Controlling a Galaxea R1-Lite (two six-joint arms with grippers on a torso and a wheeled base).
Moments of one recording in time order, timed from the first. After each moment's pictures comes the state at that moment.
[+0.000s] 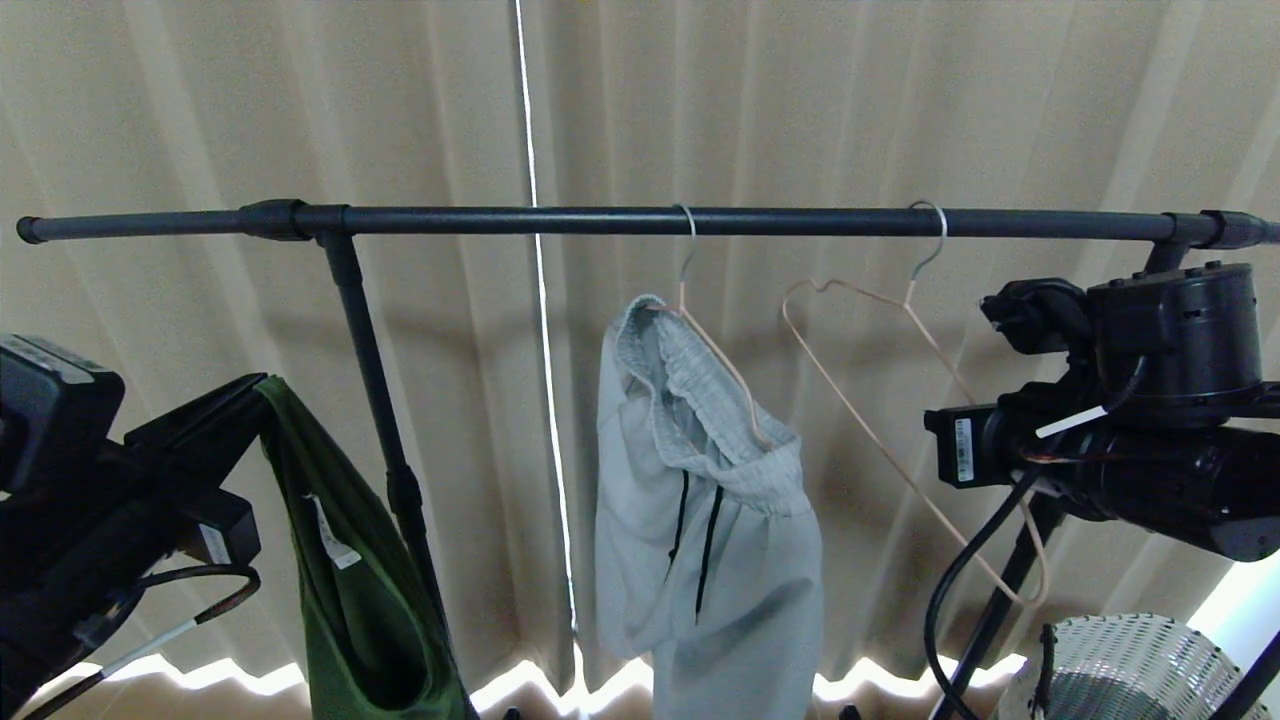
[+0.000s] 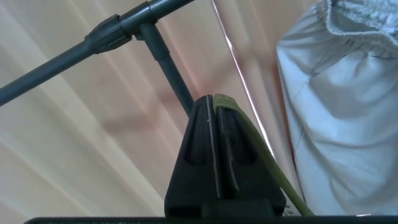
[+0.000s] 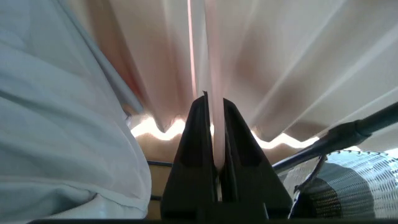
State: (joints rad) left arm -0.38 1.19 -0.27 -1.03 0.19 0.48; right arm 0.46 1.53 -0.86 -0.16 -0.36 0.20
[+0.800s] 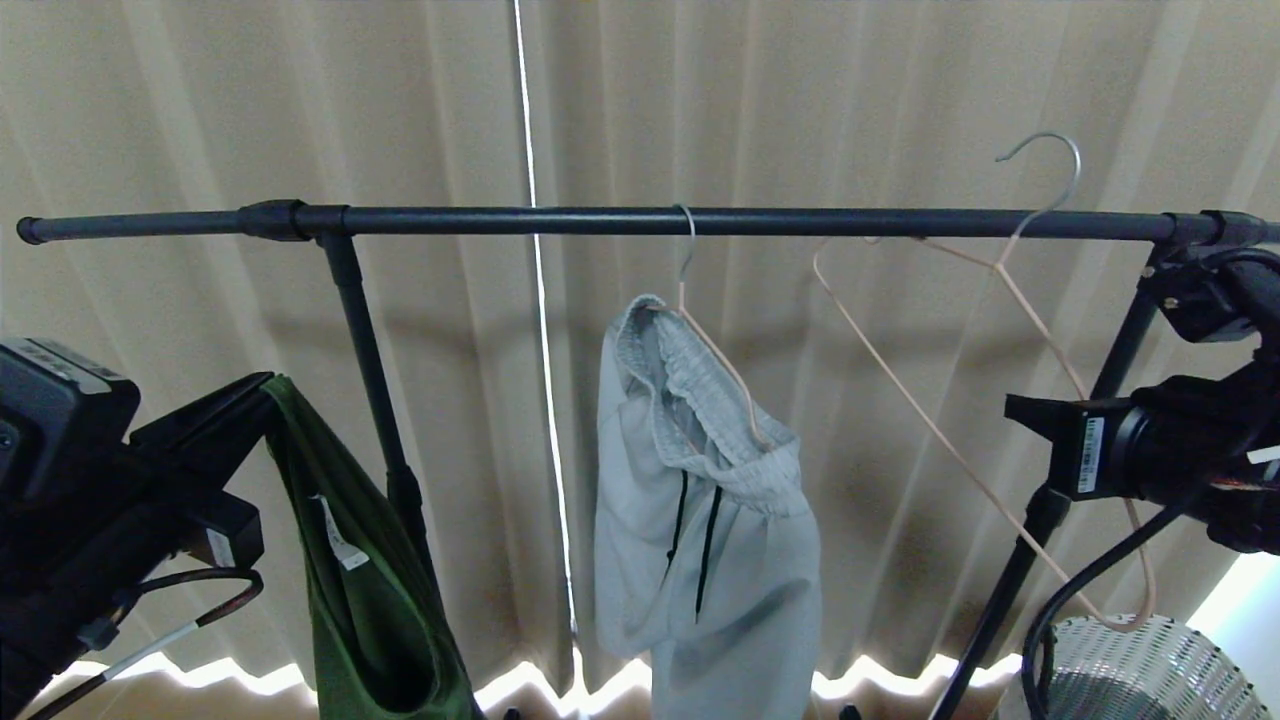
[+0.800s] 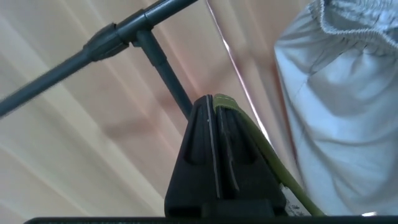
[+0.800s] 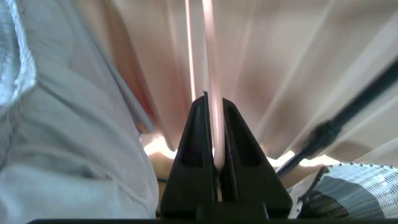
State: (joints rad) left arm -0.40 1.19 -0.27 -1.03 0.19 0.54; right arm 0.46 1.30 -0.76 -0.15 -0.34 0.20
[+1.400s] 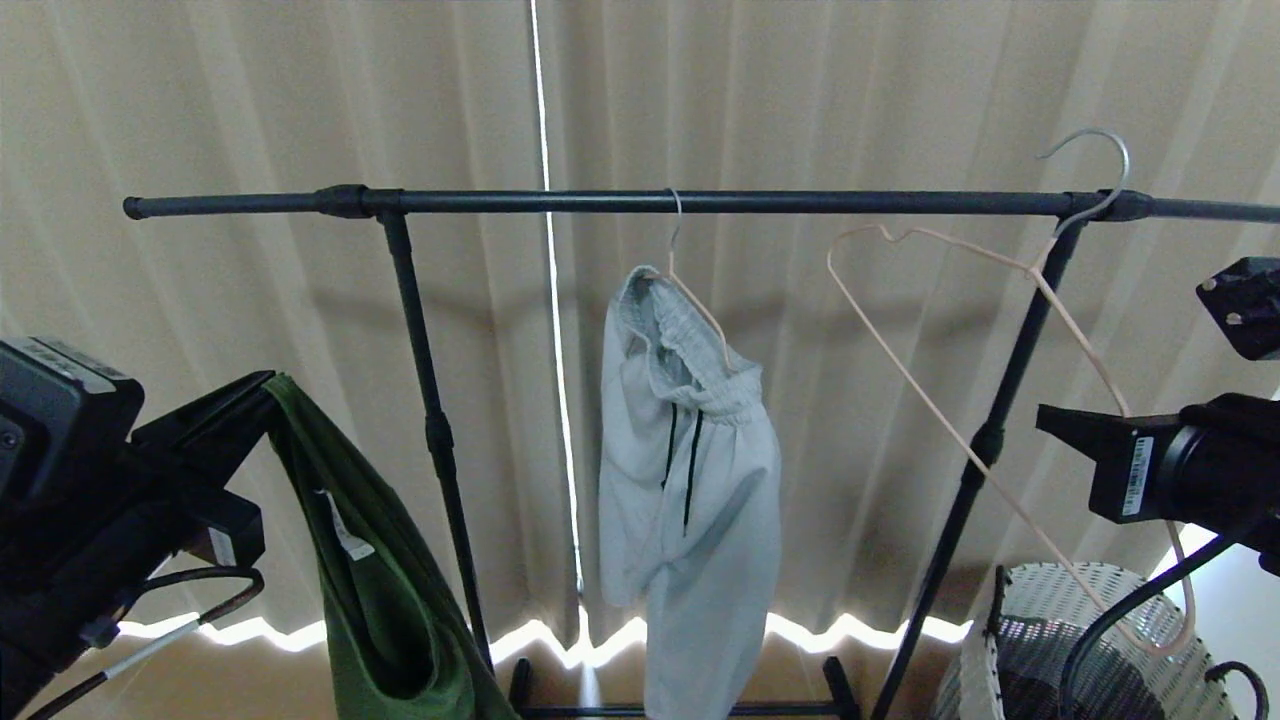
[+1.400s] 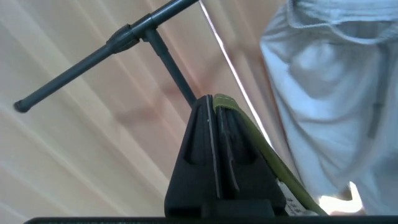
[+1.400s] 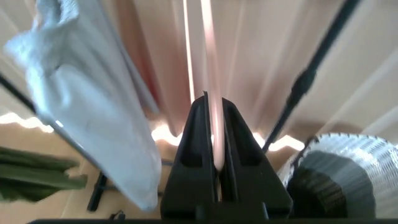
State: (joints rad) left arm -0.40 1.19 -0.28 -1.03 0.19 0.54; right arm 0.46 1.23 -0.71 -0.15 -0.34 0.20
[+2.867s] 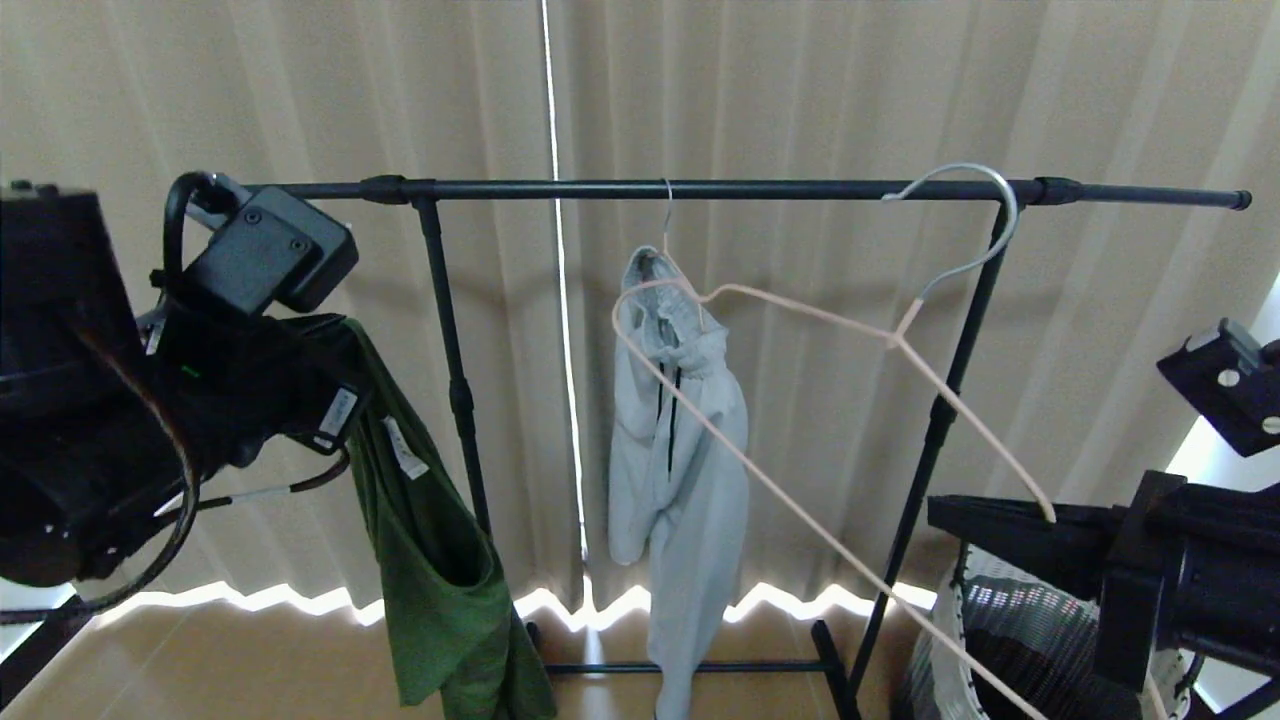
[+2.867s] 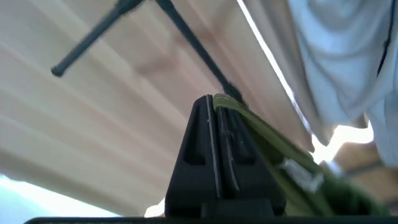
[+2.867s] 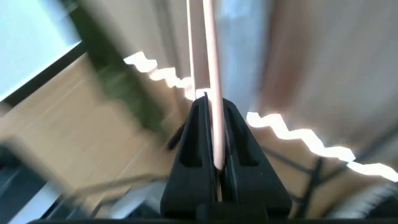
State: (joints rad) left arm -0.47 1.39 -0.82 -0.39 0.48 0.56; right arm 0.70 1.18 -0.64 -0.17 -0.01 0.21
